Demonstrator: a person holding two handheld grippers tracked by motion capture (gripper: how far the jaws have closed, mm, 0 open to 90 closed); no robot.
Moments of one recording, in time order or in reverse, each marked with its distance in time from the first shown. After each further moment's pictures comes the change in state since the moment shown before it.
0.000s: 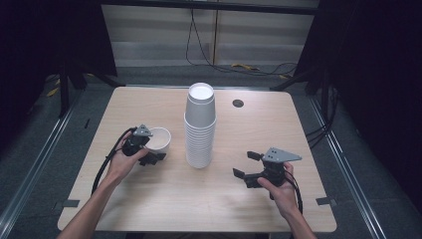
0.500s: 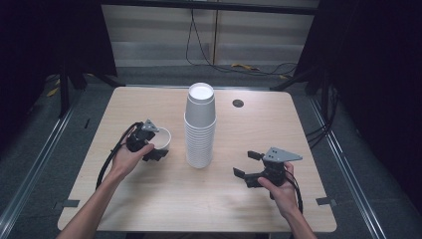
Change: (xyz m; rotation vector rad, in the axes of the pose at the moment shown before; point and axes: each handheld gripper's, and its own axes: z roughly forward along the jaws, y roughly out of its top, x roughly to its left) left arm -0.007 0.027 0.000 0.067 0.055 0.036; right arm -0.001 0.001 -0.001 -0.005 -0.004 0.003
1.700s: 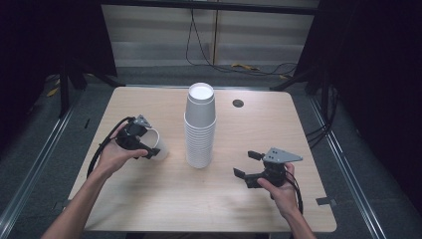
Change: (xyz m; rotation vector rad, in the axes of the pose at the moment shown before) left arm 0.005 0.010 -0.033 0.097 0.004 0.030; right arm 0.002 0.001 -0.002 -0.002 -0.005 -0.021
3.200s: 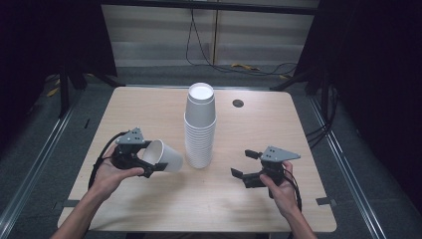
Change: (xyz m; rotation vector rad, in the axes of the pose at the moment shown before) left arm -0.042 -0.027 -0.040 -0.347 -0.218 0.012; right arm 0.006 0.009 0.001 0.001 0.029 -0.021
